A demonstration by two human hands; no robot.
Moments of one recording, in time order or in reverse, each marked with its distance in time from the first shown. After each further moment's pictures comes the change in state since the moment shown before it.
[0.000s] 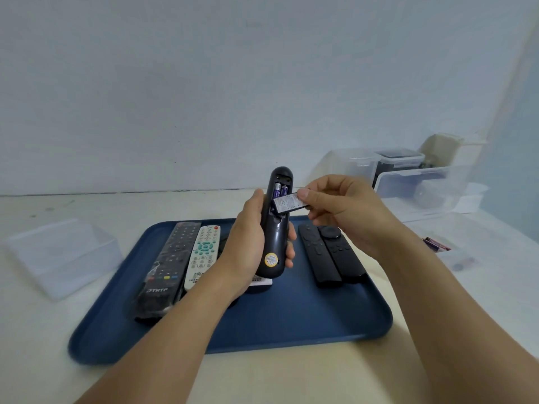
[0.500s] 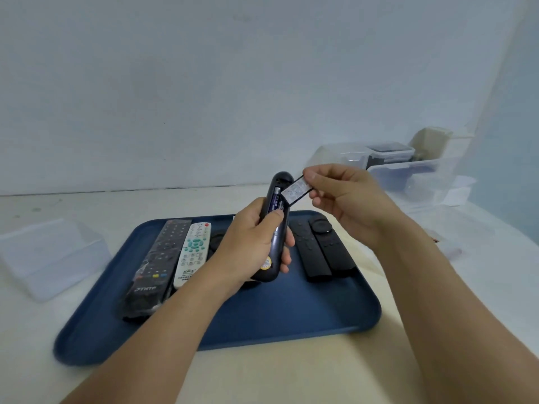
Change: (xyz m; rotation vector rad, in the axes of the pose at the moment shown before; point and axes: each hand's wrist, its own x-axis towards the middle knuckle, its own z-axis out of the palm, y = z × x) left_hand -0.005 -0.006 0.006 0.298 0.011 0.052; right_hand 0.002 -0.005 -0.010 0.250 0.045 0.079
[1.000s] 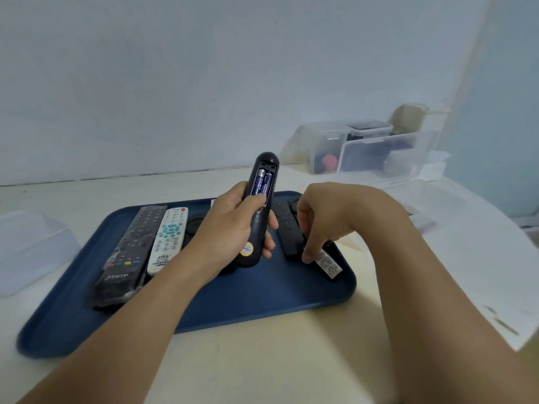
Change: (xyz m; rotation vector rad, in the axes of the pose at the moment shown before) left_hand -0.001 -0.003 0.006 0.028 -0.039 0.015; right_hand -0.022 -0.010 -0.010 -1.563 -0.338 0.333
